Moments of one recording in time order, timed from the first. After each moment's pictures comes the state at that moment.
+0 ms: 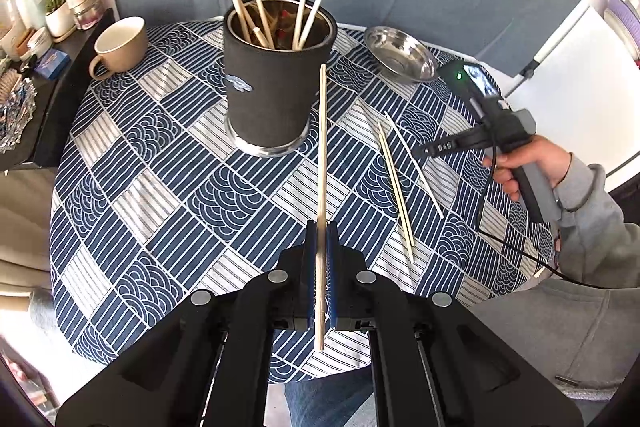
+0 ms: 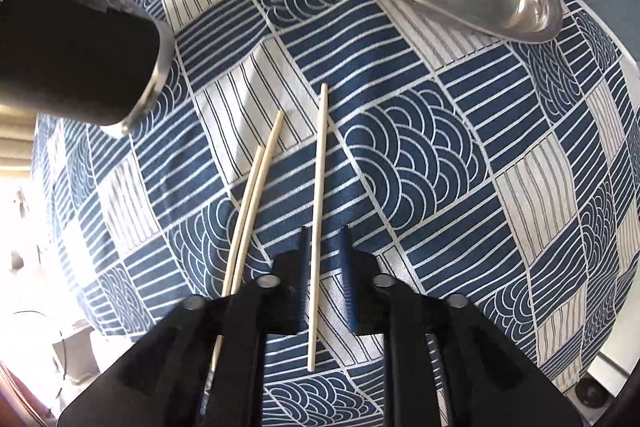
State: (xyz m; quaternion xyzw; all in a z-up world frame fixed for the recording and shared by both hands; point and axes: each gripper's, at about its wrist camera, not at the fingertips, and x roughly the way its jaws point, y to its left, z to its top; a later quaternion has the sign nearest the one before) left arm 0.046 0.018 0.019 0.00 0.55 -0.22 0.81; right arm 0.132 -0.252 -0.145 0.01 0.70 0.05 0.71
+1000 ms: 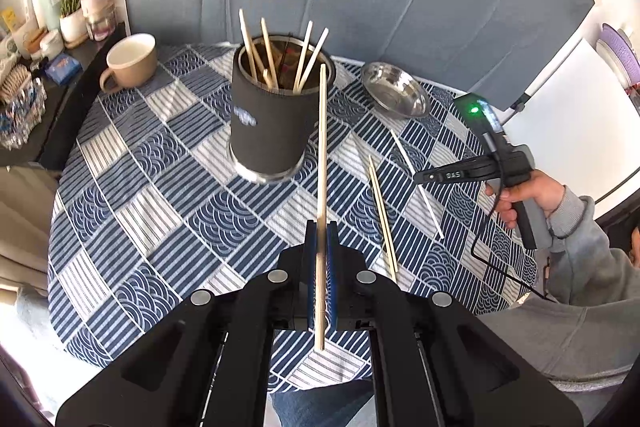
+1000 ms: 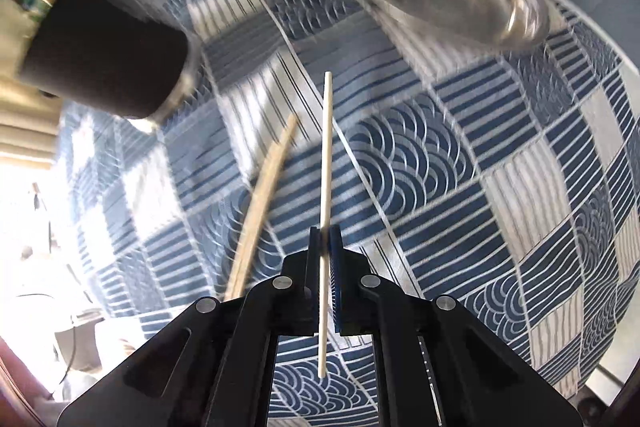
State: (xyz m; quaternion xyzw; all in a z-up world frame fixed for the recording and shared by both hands) left arm 0.046 0.025 0.049 -0.04 0.51 -0.22 0.83; right arm 0.113 -0.259 -0.103 0.04 0.65 0.10 0.75
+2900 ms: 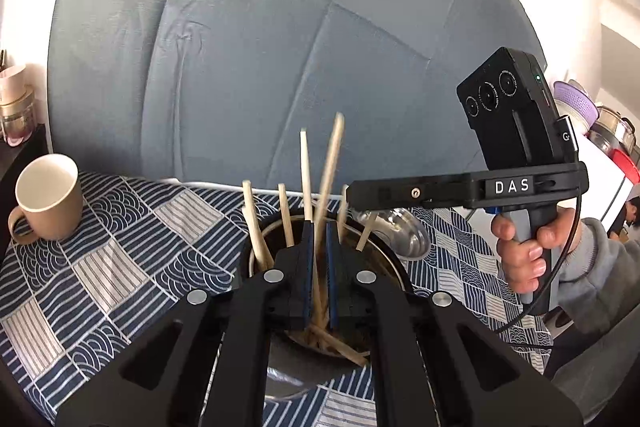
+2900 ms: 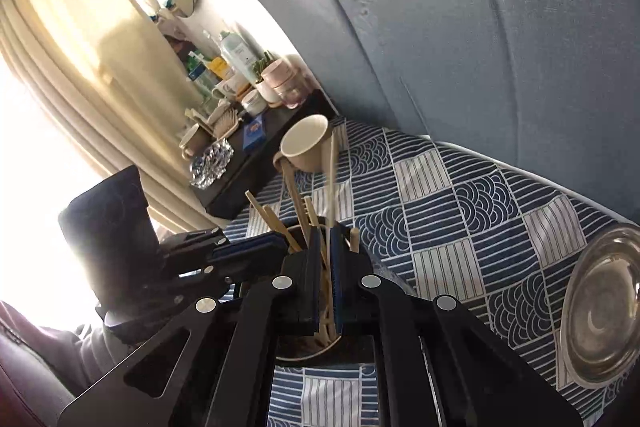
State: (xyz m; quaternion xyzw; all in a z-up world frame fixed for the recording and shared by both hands) left arm 0.198 0.046 -0.011 -0.11 0.31 -0.35 0.88; right arm 0.227 -0.150 0.014 0.11 0.44 0.33 0.83
